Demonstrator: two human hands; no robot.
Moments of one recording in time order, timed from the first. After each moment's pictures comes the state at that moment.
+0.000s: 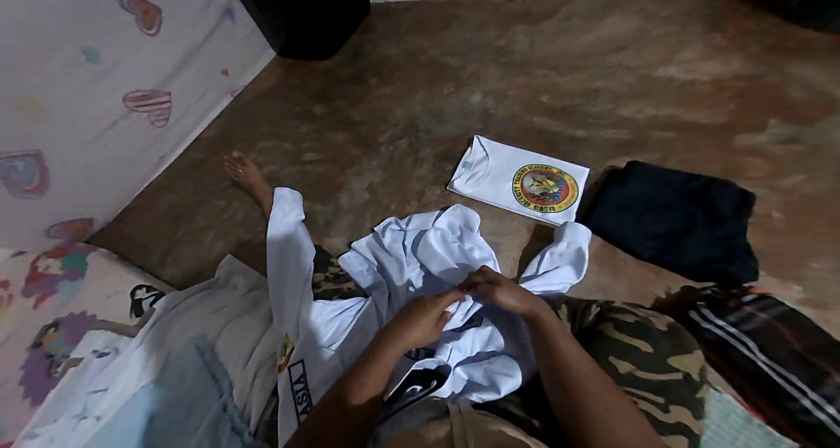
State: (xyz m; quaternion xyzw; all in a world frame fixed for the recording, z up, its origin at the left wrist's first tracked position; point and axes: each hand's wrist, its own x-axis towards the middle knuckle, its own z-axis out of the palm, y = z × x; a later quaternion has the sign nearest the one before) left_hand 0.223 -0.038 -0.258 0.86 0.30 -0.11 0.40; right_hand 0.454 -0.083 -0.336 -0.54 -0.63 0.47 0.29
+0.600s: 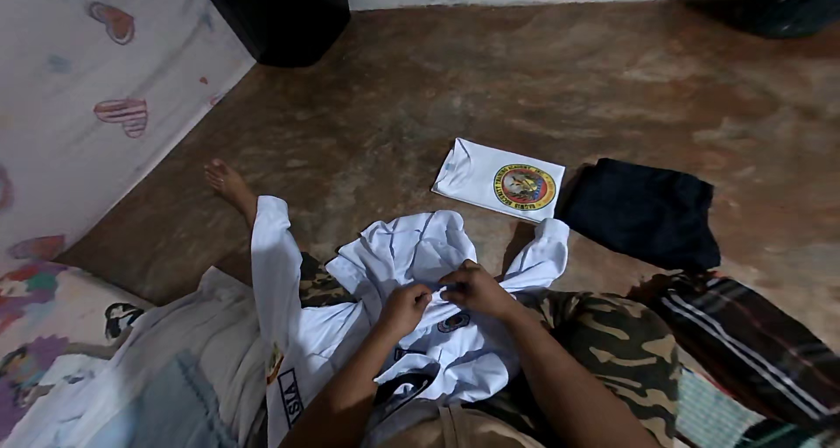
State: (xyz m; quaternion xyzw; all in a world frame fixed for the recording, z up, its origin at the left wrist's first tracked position) left_hand 0.219 -0.024 -0.297 0.81 0.42 -0.02 0.41; right_hand 0.435 -0.086 -0.339 -0.58 -0.69 0.29 0.32
